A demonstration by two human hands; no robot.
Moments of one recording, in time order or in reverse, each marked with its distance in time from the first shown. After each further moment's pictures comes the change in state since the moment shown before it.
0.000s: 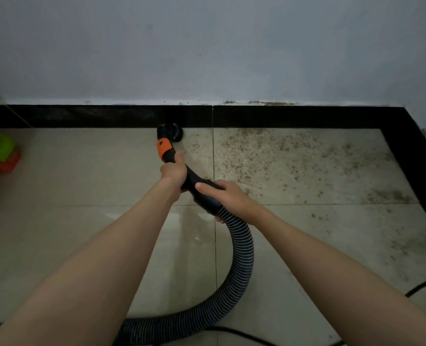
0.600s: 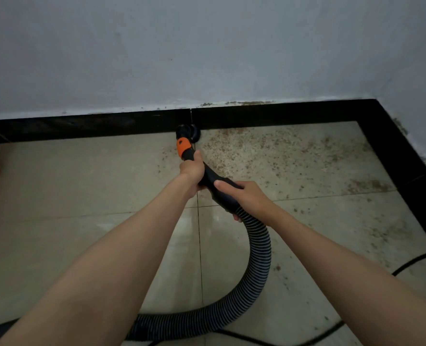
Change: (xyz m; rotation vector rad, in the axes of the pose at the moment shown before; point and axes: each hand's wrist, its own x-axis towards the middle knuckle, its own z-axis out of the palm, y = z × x) left_hand -0.029 -0.001 0.078 0.070 -0.182 0.043; right_hand -0.026 0.030 -0.060 0.042 0.196 -0.006
